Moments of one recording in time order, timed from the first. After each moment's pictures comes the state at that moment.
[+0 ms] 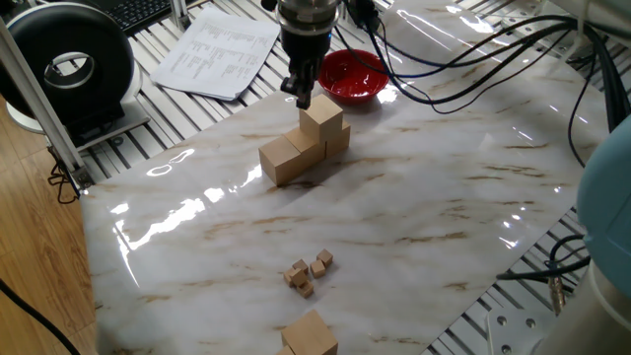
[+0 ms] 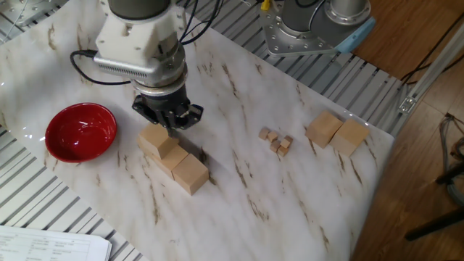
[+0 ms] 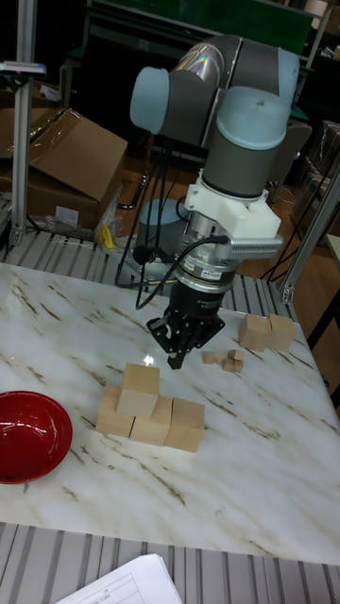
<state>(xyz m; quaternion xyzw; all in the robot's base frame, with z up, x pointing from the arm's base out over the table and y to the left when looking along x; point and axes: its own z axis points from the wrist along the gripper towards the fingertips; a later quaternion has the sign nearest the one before) 0.578 0.028 0.152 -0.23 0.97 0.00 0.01</state>
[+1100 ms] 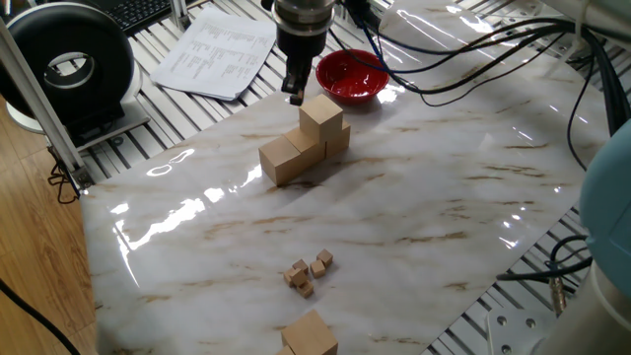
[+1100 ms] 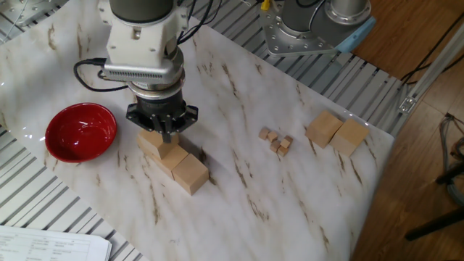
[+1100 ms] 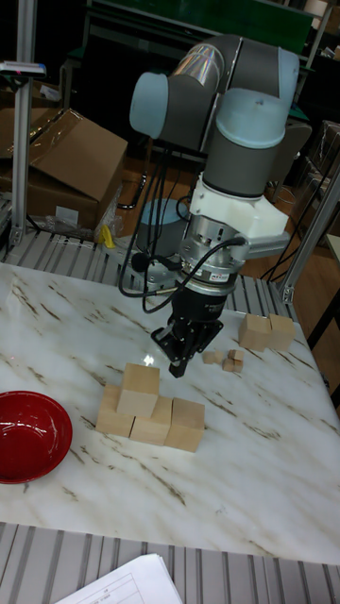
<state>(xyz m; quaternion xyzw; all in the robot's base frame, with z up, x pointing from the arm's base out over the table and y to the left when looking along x) 0.597 0.035 0.152 -0.34 0.94 -0.01 0.05</state>
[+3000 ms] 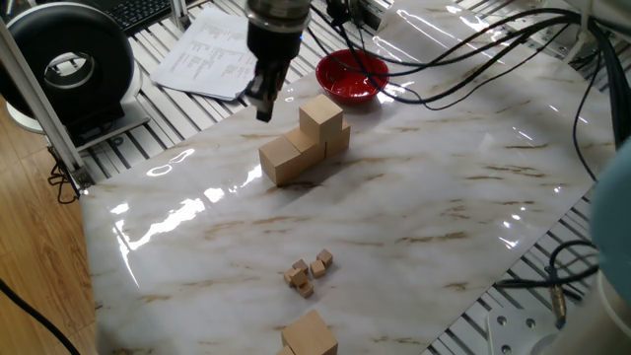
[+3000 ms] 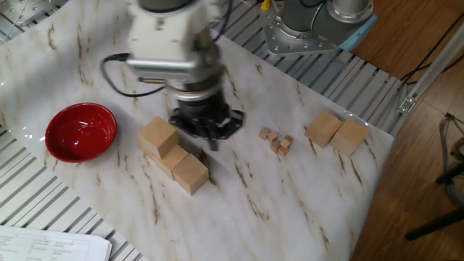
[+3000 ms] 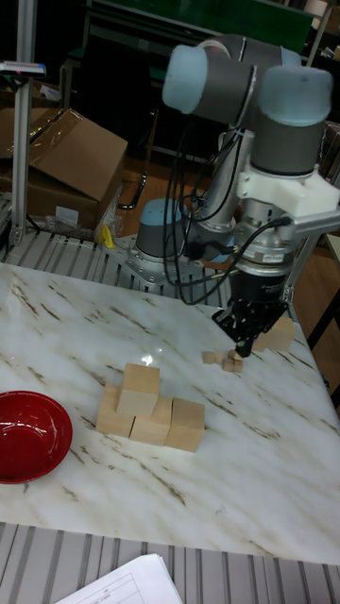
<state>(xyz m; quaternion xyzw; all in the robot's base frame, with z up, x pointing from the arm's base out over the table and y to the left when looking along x) 0.556 0.146 0.192 -0.23 0.97 0.09 0.03</state>
